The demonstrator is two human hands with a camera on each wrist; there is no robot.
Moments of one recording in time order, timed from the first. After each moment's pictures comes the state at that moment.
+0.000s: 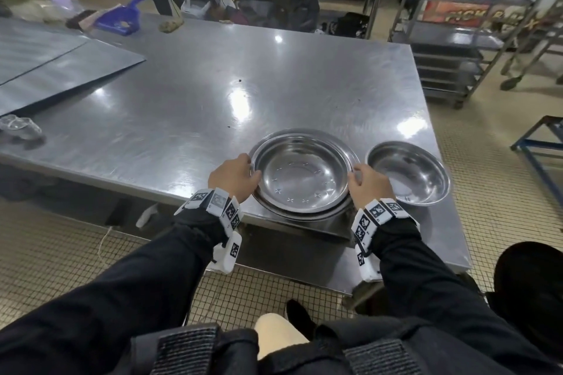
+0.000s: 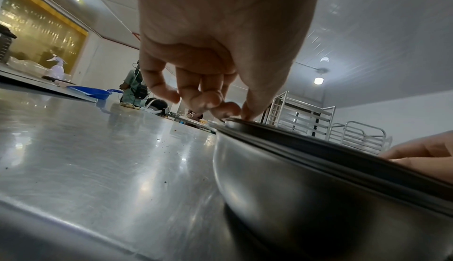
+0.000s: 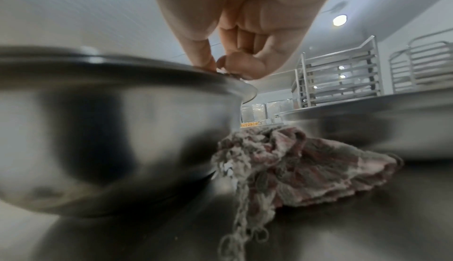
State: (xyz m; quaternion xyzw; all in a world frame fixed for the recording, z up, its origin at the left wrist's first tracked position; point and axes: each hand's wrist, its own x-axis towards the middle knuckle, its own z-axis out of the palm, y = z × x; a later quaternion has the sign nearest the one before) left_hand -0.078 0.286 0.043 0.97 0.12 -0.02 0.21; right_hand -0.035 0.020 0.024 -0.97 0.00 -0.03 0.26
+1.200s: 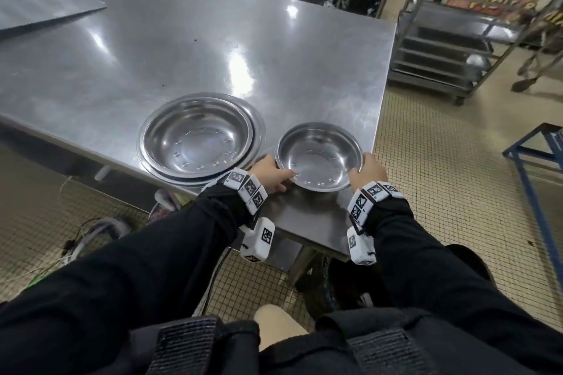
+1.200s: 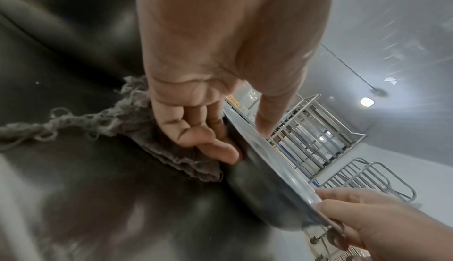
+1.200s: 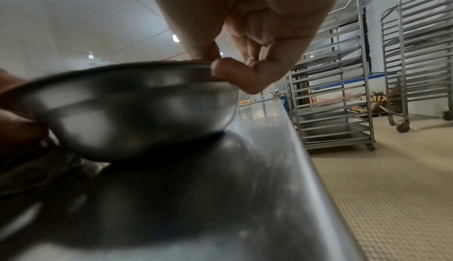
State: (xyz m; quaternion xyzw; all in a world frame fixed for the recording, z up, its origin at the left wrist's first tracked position) left_hand -0.016 0.000 -0.003 0.77 0.21 -0.15 0.58; right_hand 0.051 -0.202 -0.013 -0.95 0.05 0.07 0.30
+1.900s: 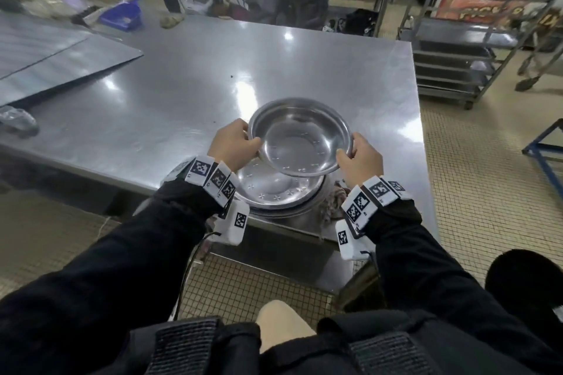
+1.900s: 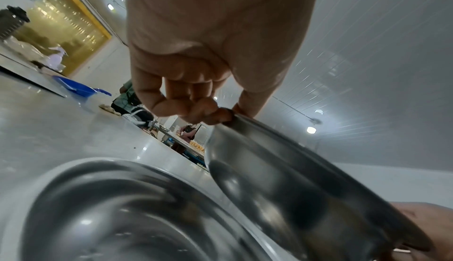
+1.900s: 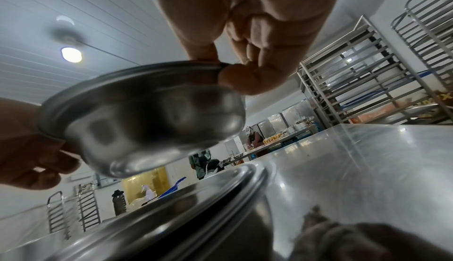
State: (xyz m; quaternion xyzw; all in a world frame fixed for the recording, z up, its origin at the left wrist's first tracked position) left_hand -0.050 0.212 0.100 0.92 0.15 0.05 0.37; right_hand -0.012 -0.018 0.069 -0.90 -0.03 -0.05 0.44
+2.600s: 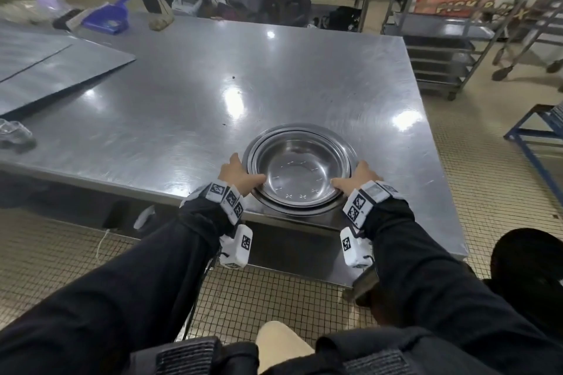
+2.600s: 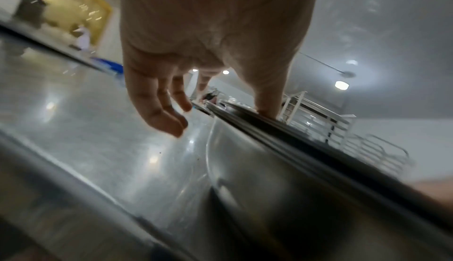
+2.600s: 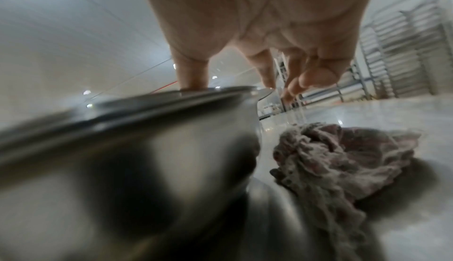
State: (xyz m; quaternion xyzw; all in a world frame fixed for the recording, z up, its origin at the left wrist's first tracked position) left_hand -0.067 0.280 0.030 0.89 0.23 -0.11 0.37; right_hand -0.035 0.036 0.043 -0.95 0.14 0.15 0.23
